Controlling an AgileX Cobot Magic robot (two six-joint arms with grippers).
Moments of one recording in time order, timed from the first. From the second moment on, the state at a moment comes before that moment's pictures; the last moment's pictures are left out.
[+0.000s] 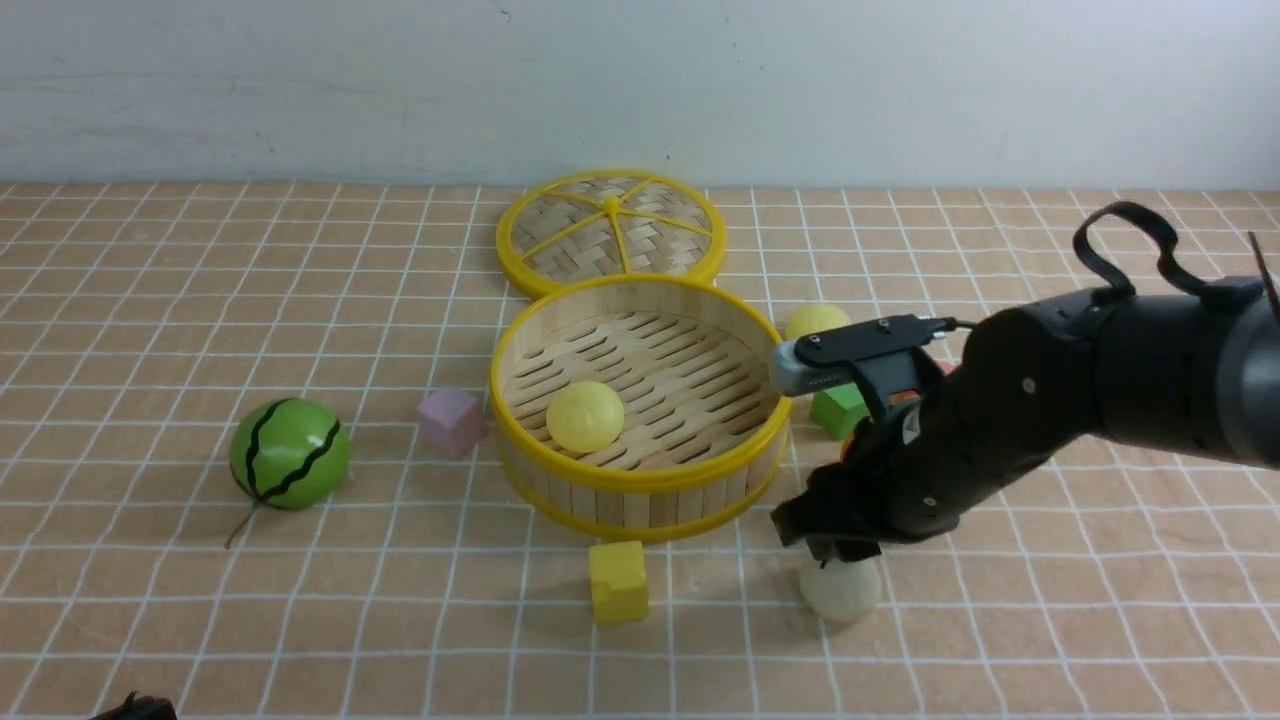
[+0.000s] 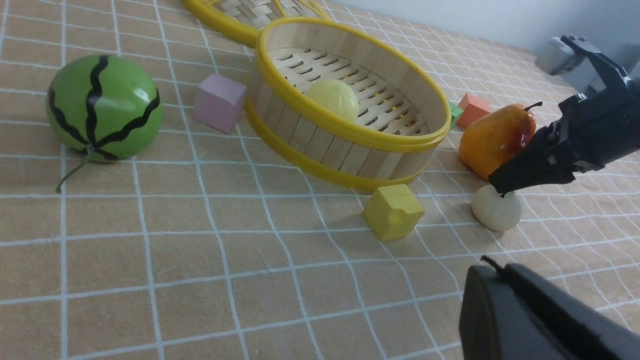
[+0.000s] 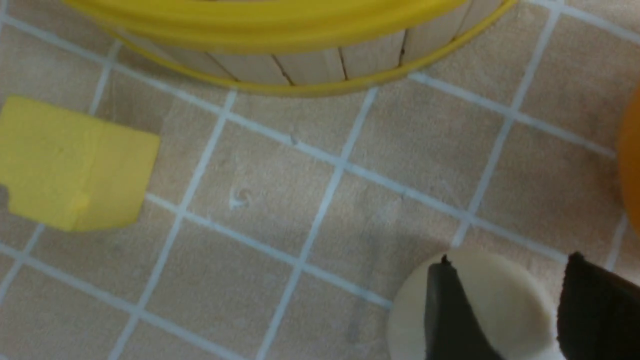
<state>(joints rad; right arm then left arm) 0.46 1.80 -1.13 0.15 0.50 -0.01 -0.47 0.18 -0.19 -0.11 0.31 -0.29</state>
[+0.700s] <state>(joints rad) 0.46 1.70 -1.28 0.22 0.67 -0.05 -0.47 0.18 -0.19 -0.11 0.31 -0.29</state>
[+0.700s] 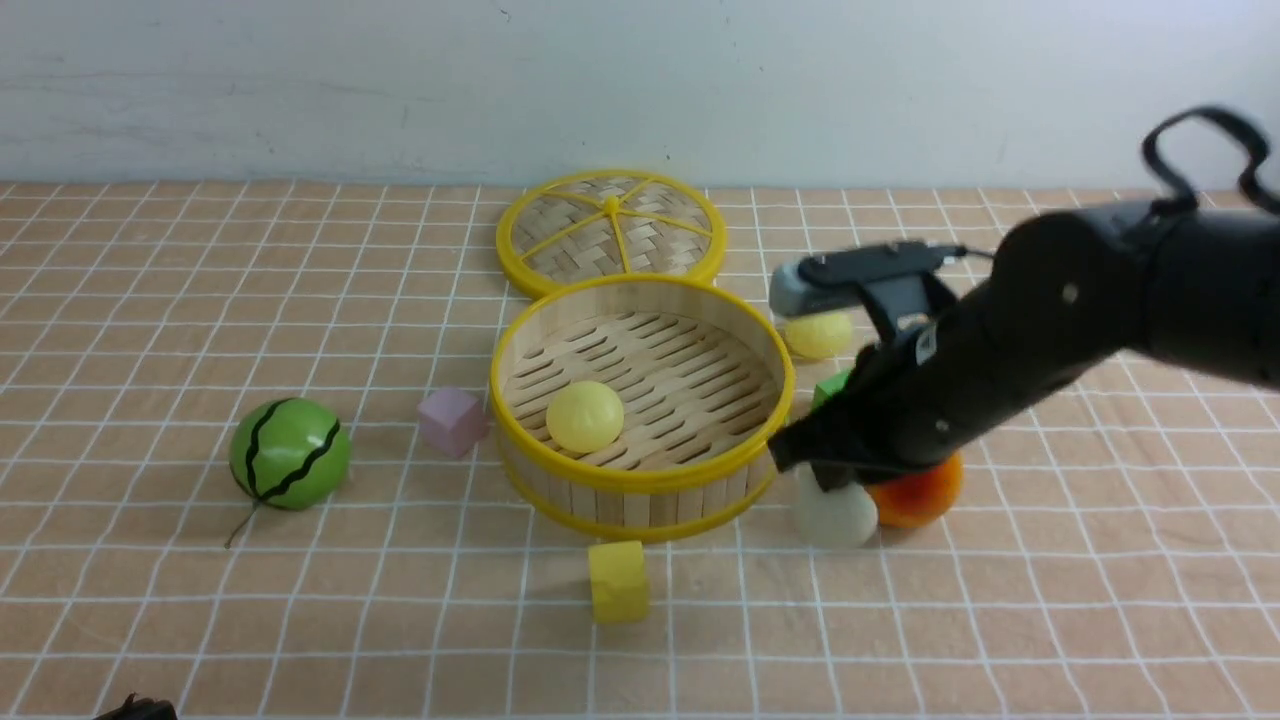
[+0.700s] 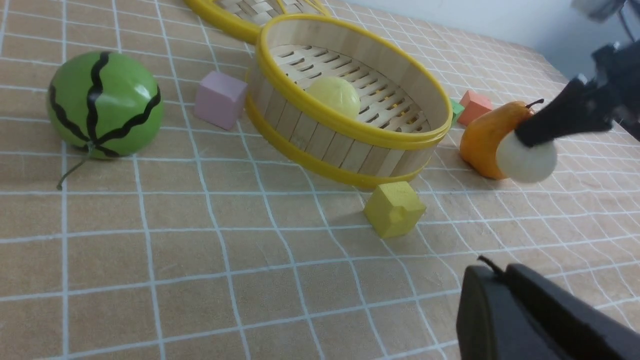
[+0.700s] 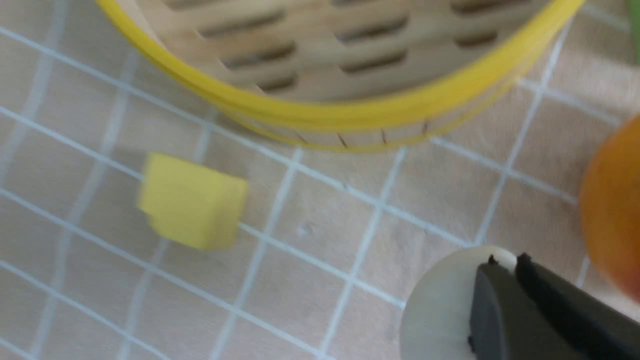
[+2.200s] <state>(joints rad) 0.25 2.21 -1.88 0.15 0.63 -0.01 -0.47 0.18 -0.19 -0.11 0.32 -0.29</state>
